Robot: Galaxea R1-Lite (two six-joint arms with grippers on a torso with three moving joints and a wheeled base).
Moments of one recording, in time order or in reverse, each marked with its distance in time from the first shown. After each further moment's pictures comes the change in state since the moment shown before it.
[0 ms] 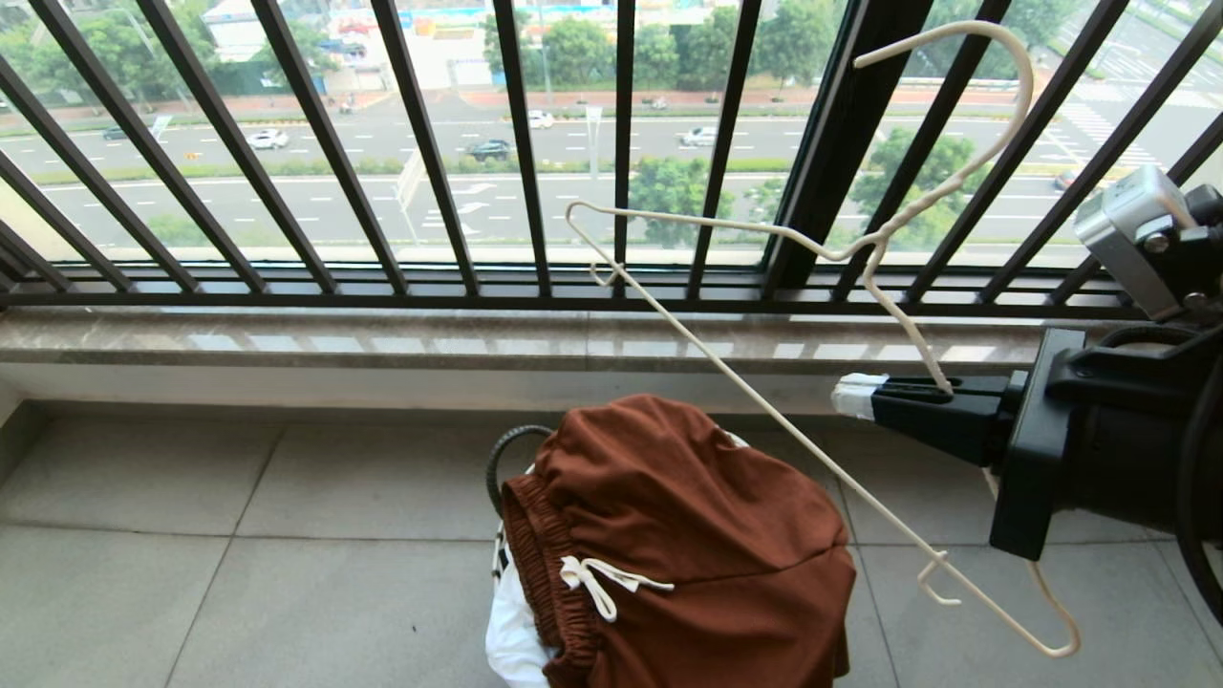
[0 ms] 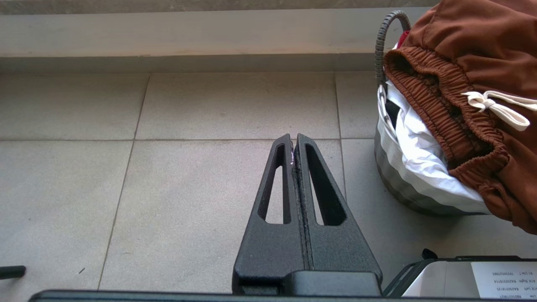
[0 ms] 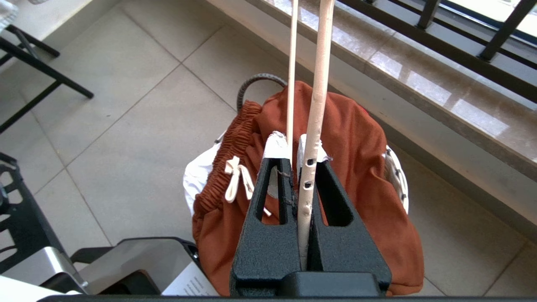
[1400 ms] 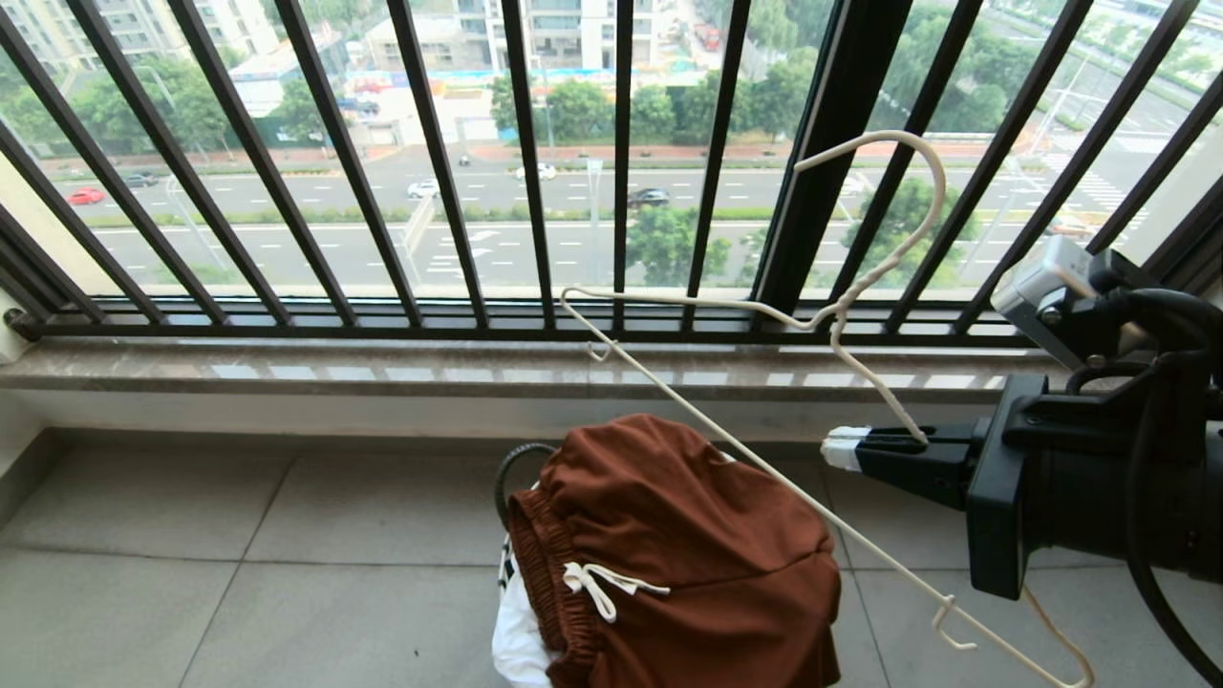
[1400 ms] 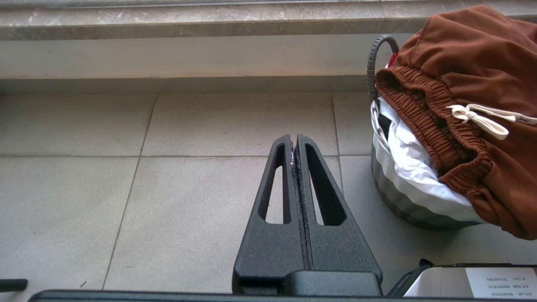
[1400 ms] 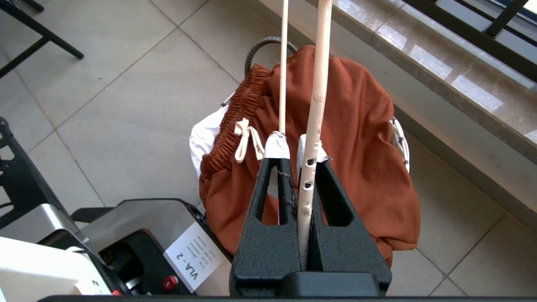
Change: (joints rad) left arm 0.000 0.000 -0.001 0.003 0.000 0.002; right arm -0.015 0.032 -0.013 0.129 -0.002 -0.015
